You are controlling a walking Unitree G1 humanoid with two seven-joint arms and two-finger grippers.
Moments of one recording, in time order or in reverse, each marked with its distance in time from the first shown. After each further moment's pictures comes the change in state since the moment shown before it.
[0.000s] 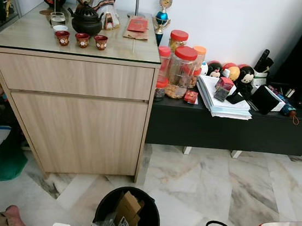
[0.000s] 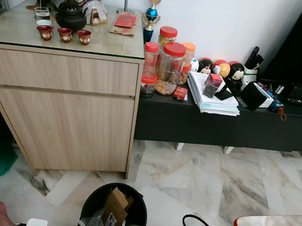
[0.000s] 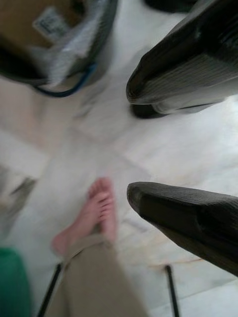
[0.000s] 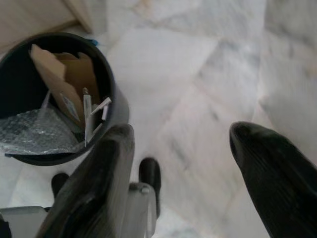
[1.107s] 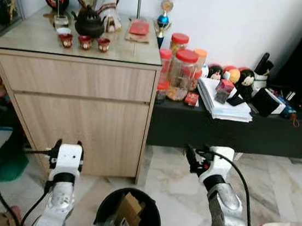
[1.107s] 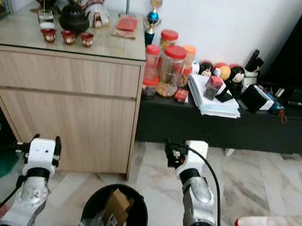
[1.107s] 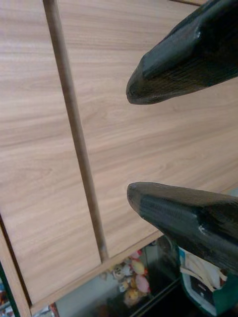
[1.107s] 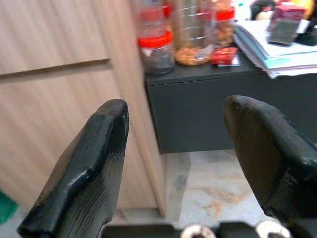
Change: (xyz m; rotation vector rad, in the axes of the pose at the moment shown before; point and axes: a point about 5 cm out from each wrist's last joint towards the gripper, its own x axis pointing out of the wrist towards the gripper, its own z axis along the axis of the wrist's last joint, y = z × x) left arm -0.020 0.015 0.191 -0.062 -0.892 0.154; right arm -0.012 0.086 0.190 -0.096 -0.771 0.321
